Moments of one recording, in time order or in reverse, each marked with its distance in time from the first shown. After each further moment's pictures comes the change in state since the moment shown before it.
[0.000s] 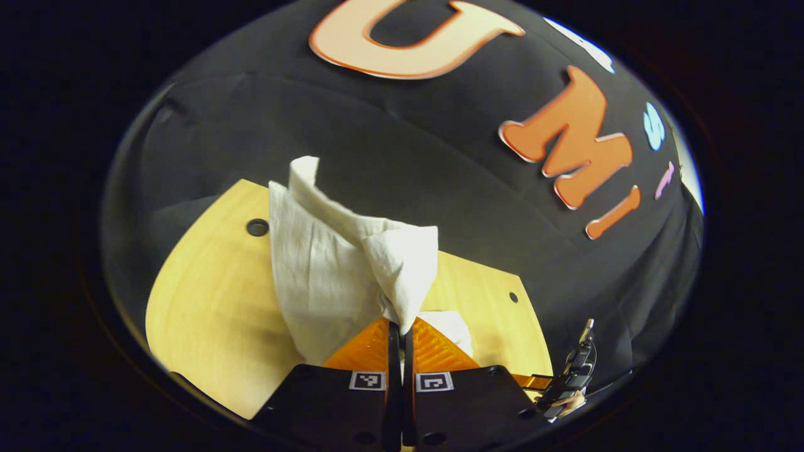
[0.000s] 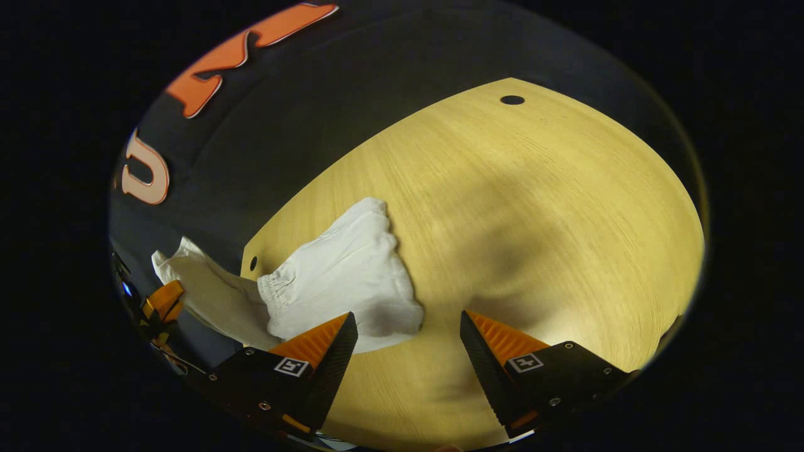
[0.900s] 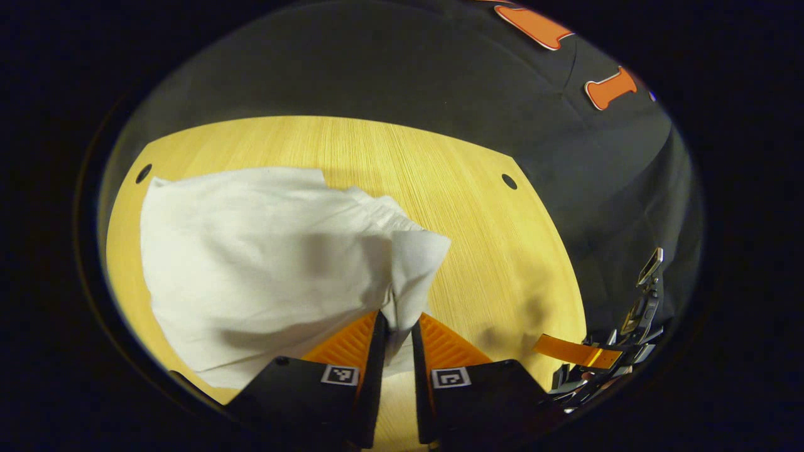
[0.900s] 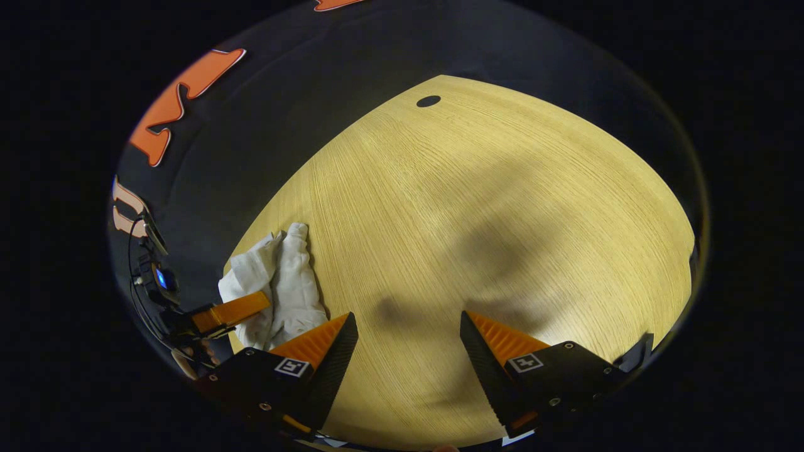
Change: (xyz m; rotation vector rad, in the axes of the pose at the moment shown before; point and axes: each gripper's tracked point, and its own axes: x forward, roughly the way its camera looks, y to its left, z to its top) left arm 0.125 -0.050 -0.141 0.144 0.420 -0.001; right arm -0.038 -0.118 0.014 0.079 0.005 -0.057
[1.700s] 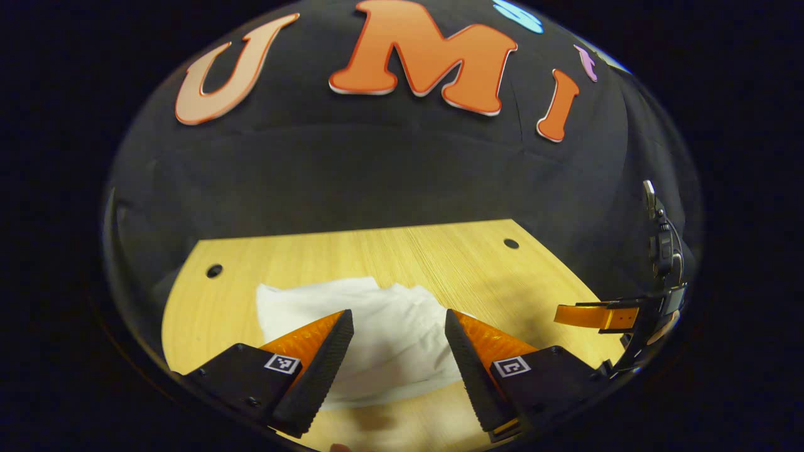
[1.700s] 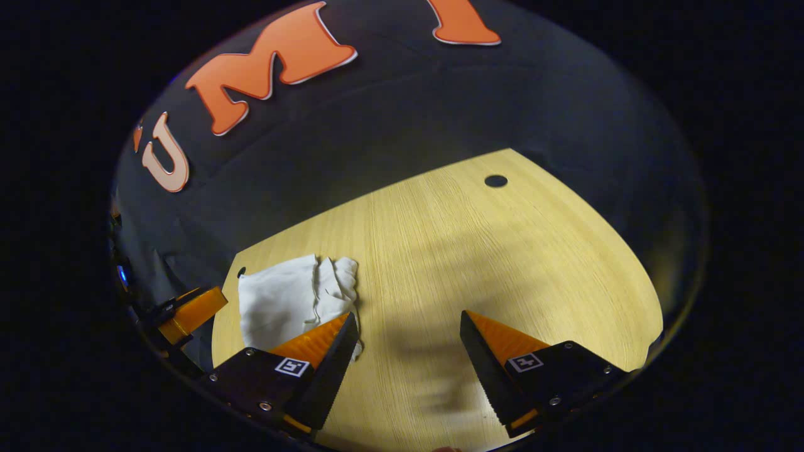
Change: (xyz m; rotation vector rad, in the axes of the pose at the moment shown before) left arm -0.138 0.005 0.070 0.285 -0.545 0.220; right arm -0.055 0.085 0.084 -0.336 -0.287 0.054
